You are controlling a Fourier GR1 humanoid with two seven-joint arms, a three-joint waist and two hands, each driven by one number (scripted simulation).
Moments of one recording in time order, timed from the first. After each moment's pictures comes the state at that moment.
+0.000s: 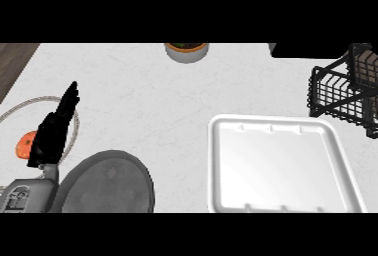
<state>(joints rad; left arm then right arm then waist) -0.17 0.30 0.00 -1.47 -0.13 0.13 0.09 -0.91 -0.66 -0.21 -0.71 1.02 -0.09 0.26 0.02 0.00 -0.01</state>
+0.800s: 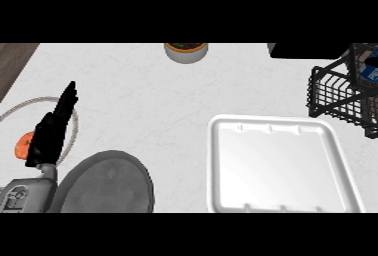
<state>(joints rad) -0.17 0.30 0.02 -1.46 -0.13 0.11 0.08 -0.88 -0.63 -0.43 -0.64 0.78 -0.18 0.15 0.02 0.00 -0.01</state>
